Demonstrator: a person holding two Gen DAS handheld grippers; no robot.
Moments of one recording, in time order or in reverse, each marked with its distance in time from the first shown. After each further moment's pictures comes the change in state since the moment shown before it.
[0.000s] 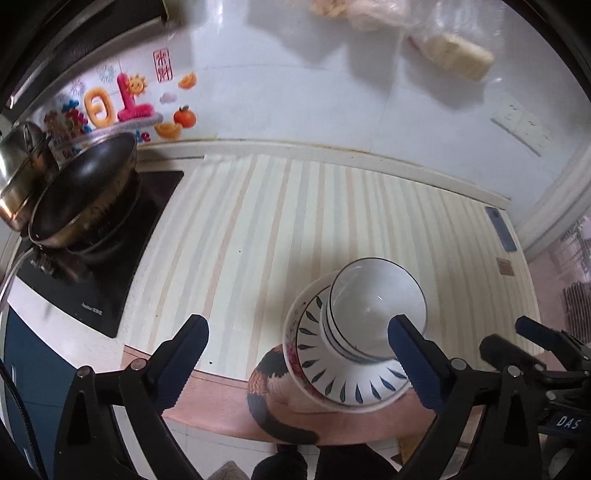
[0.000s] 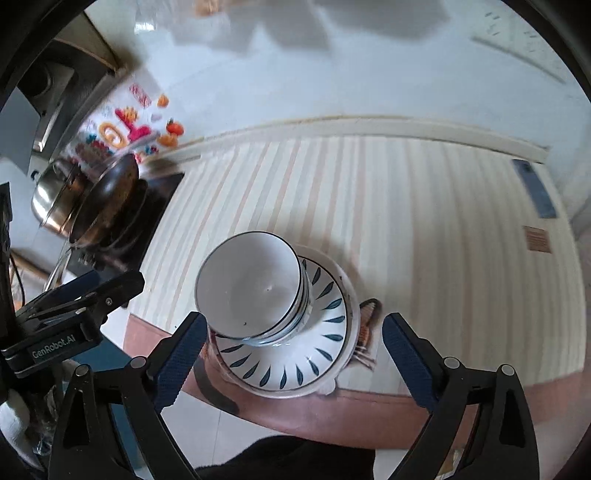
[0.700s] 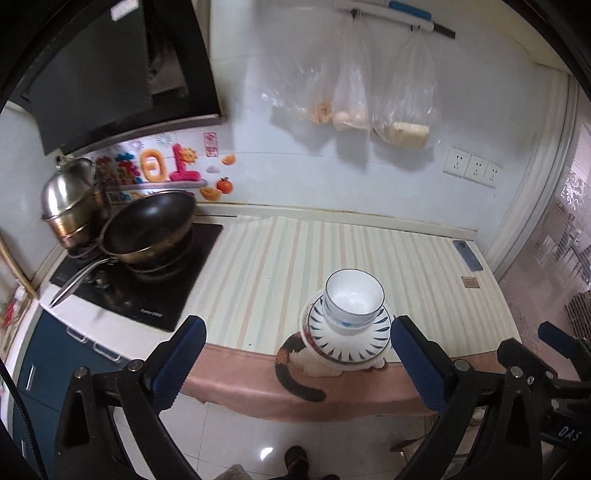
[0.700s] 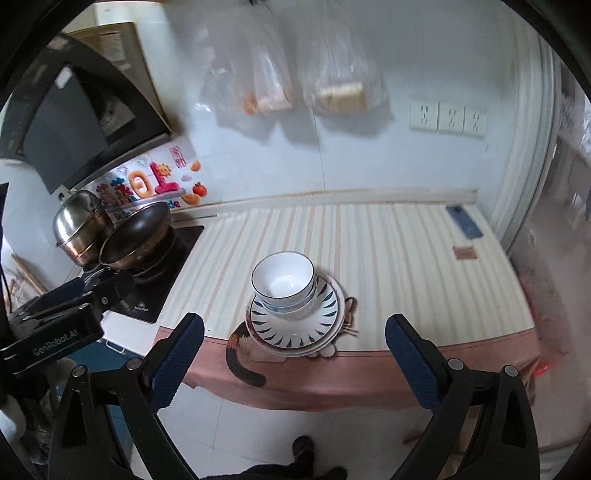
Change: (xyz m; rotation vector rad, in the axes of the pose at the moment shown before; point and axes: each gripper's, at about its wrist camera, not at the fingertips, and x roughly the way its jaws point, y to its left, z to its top) left arm -0.194 0.003 -0.093 0.009 -0.276 0.034; right arm -0.207 0.074 -0.125 -0.045 -0.305 -0.116
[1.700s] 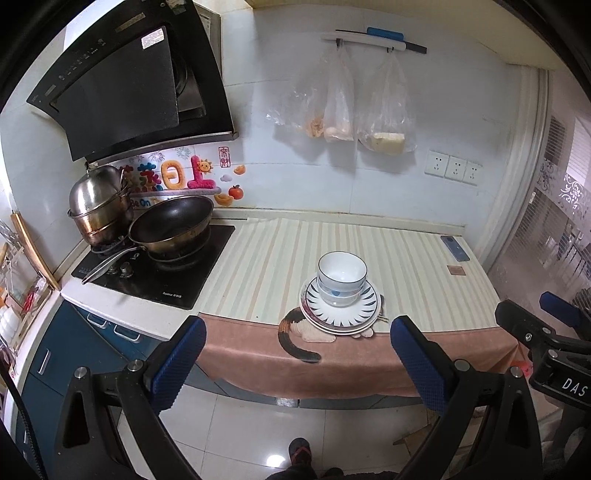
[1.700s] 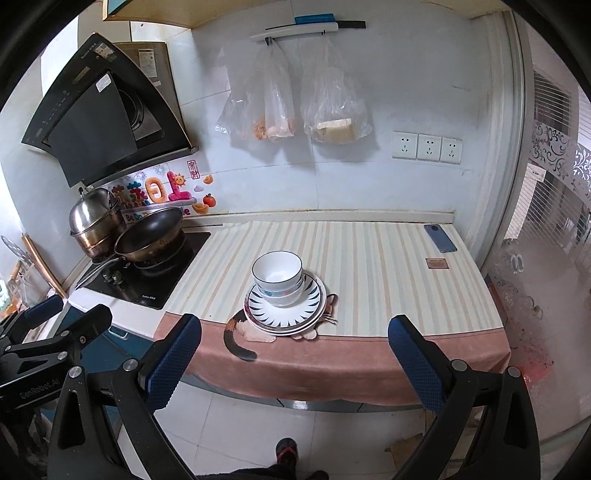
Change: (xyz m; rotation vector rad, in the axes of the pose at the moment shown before) left arm -0.094 -0.022 -0.065 0.016 -0.064 0.030; right arm -0.107 -0.013 -0.059 -0.036 -0.080 -0.009
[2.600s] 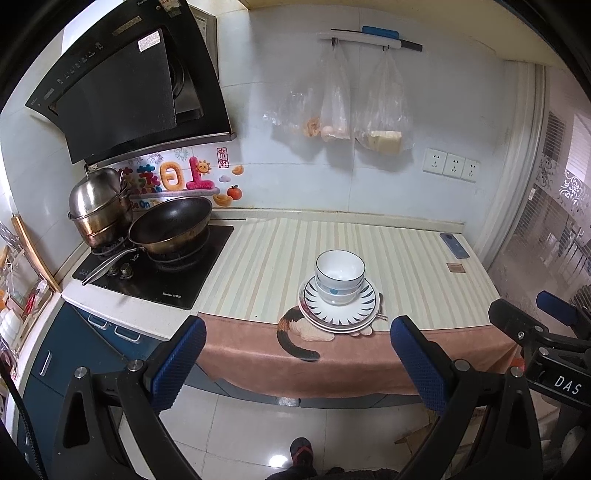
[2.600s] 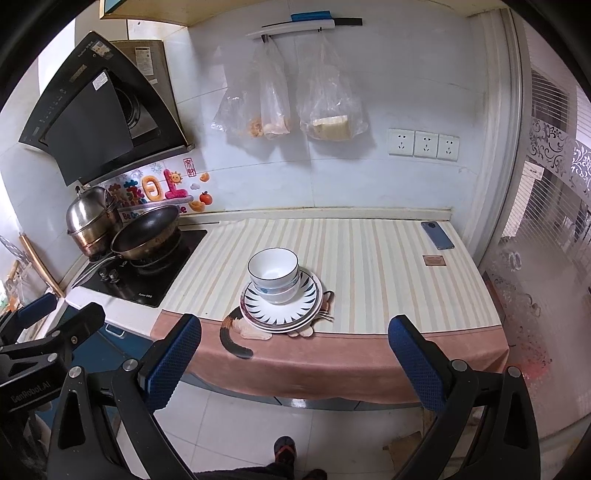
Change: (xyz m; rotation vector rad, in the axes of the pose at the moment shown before) left arm 0.000 -0.005 -0.002 0.013 0.004 0.000; right arm 0.004 -0.013 0.002 0.003 0.012 -0.002
